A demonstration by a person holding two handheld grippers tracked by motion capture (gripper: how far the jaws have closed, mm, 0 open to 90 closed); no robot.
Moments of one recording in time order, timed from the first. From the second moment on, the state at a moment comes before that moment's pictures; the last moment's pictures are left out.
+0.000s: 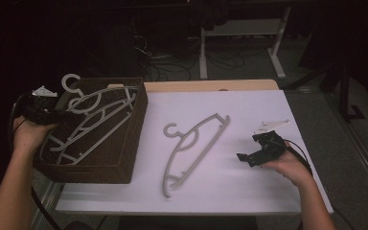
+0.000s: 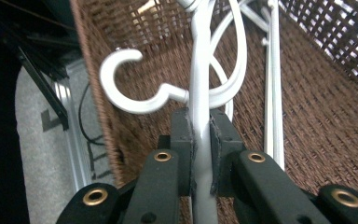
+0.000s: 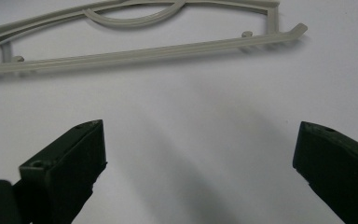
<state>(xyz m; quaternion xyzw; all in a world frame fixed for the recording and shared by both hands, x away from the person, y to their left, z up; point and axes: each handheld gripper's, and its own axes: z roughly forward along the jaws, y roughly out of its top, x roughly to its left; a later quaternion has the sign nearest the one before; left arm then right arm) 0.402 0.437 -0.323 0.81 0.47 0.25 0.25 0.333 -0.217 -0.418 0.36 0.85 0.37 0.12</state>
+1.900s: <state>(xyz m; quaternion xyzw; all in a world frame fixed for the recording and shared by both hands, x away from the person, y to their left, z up) 0.373 0.249 -0.307 0.80 0.34 0.09 0.49 0.332 -0.214 -0.415 0.36 0.85 0.38 0.12</state>
